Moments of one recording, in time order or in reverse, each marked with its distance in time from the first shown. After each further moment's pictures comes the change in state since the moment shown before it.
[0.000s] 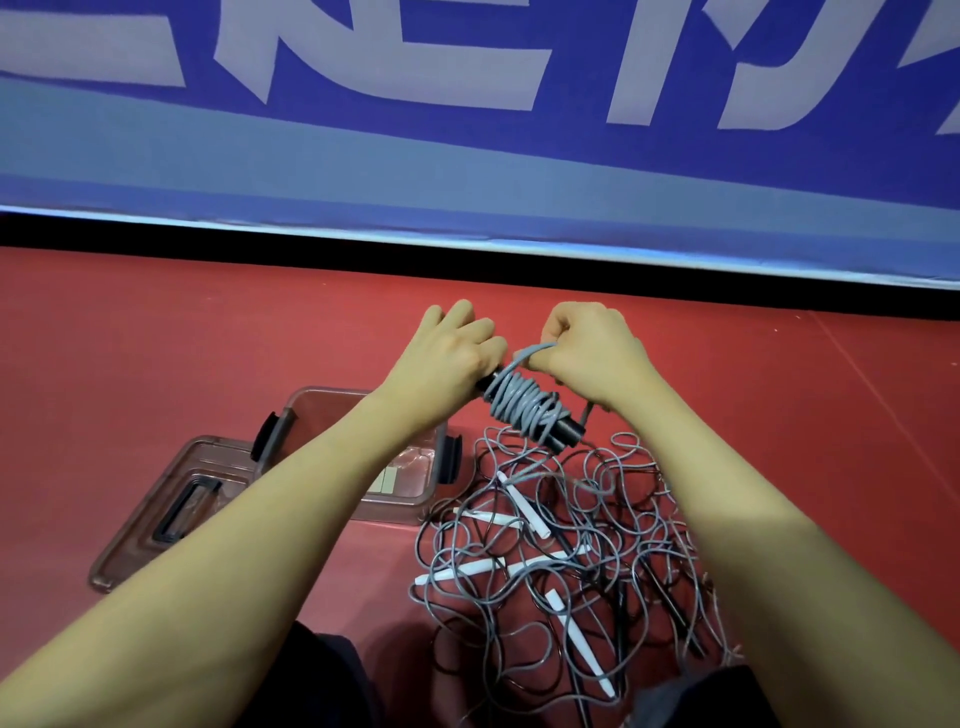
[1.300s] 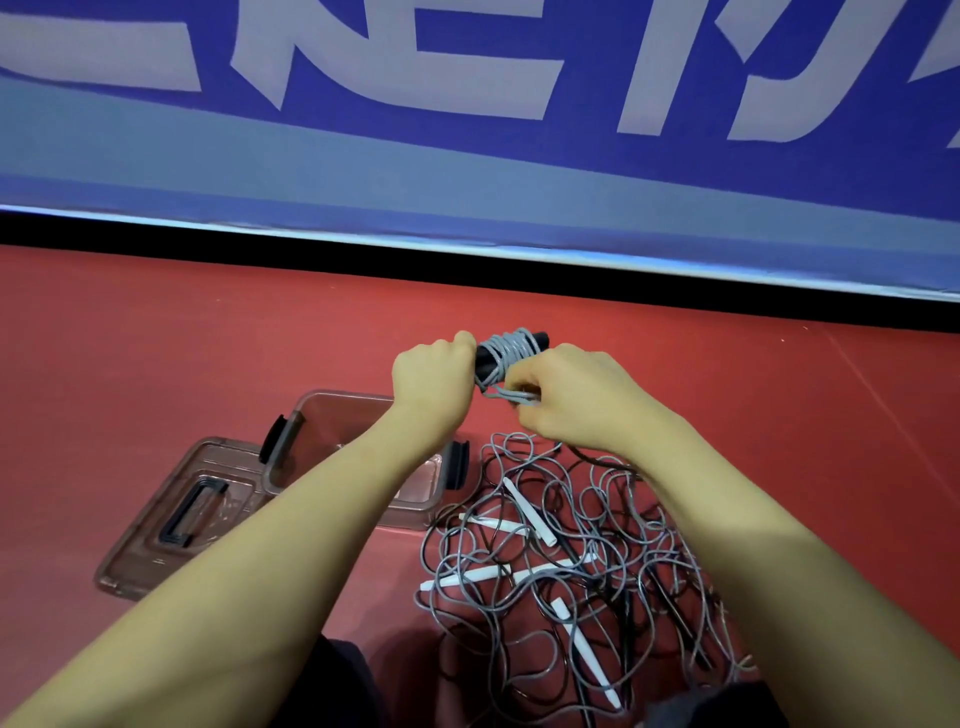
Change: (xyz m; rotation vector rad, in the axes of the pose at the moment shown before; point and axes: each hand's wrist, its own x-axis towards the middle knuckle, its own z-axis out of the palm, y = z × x) left_hand -0.002 0.008 -0.001 0.123 -0.599 -0.618; right_hand -0.024 -0.025 0.003 -0.373 -0.203 -0.416
